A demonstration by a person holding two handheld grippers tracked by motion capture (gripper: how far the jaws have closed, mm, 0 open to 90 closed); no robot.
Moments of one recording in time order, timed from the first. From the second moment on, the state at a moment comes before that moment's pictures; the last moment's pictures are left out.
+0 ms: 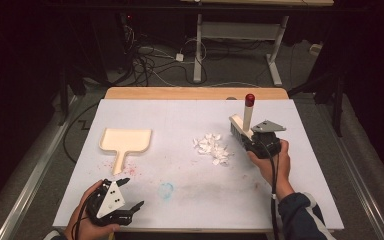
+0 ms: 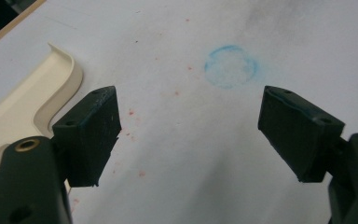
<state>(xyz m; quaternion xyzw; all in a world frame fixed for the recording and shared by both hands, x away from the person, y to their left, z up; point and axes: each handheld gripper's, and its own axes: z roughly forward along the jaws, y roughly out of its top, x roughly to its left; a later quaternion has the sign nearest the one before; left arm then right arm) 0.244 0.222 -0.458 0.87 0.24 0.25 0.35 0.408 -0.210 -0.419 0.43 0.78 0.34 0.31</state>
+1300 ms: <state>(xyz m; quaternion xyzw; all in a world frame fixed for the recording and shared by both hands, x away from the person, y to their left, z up) 0.241 0.221 -0.458 0.87 0.24 0.25 0.35 0.328 -0.219 -0.402 0.37 0.81 0.38 0.25</state>
